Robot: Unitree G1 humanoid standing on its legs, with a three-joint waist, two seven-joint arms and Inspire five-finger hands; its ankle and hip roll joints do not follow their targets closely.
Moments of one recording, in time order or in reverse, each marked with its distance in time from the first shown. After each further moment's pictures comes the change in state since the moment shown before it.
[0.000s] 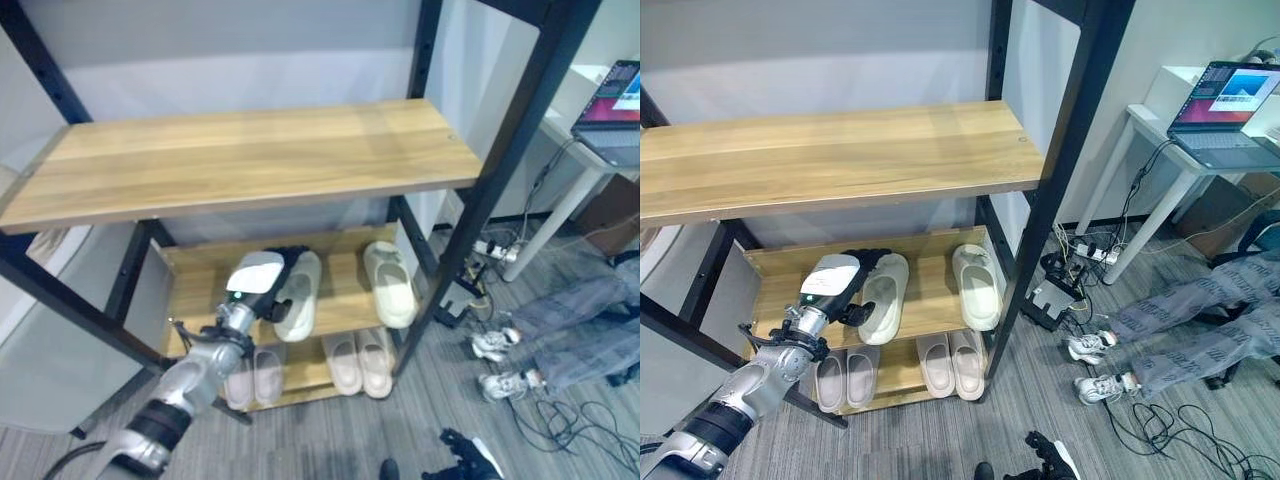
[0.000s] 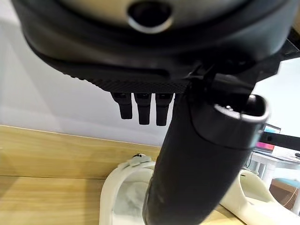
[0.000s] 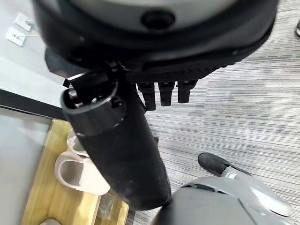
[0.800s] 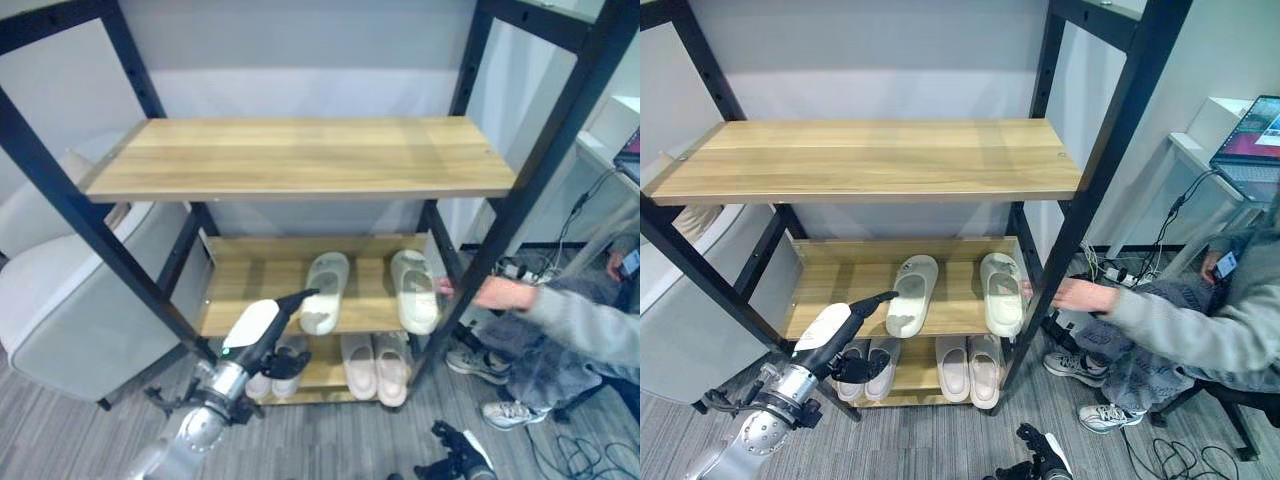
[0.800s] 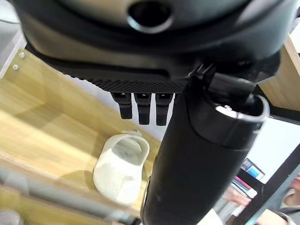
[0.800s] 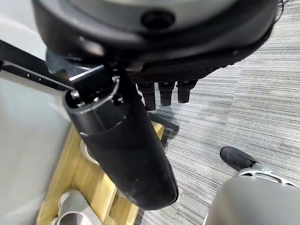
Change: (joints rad) left arm 0.407 0.007 0.162 -0.354 -0.262 -0.153 -0.150; right arm -0.058 0.043 0.020 0.015 -0.004 0.002 0.005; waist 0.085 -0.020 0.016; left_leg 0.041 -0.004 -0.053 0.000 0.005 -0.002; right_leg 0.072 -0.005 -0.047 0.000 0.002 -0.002
